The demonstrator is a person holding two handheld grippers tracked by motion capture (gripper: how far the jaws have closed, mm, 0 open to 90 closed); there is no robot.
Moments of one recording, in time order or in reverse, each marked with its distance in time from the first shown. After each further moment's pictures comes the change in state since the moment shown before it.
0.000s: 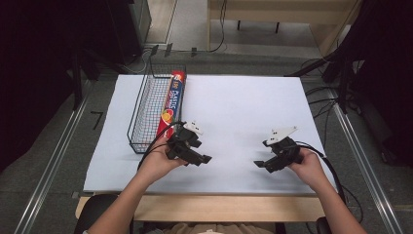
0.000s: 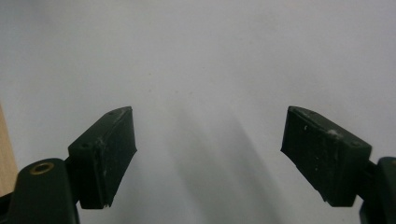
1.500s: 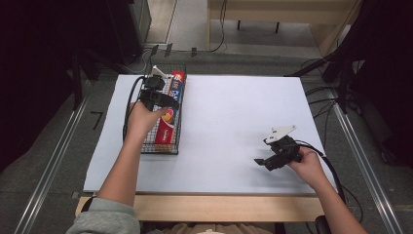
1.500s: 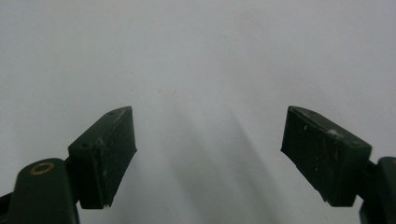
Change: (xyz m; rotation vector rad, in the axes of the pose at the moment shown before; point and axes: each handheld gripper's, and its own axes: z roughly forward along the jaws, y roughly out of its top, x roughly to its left) left arm 0.123 0.040 -0.070 0.017 0.318 -0.542; right arm -0.004 0.001 0.002 0.015 -0.041 0.001
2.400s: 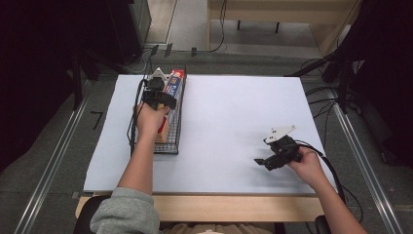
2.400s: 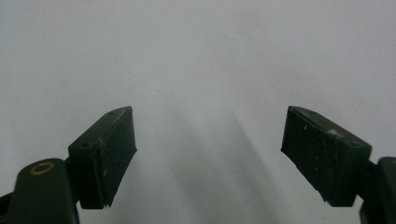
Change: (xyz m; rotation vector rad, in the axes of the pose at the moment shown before) left arm 0.021 0.015 0.048 0.050 0.196 -0.199; right arm 0.000 0.000 0.001 0.003 -0.006 -0.001
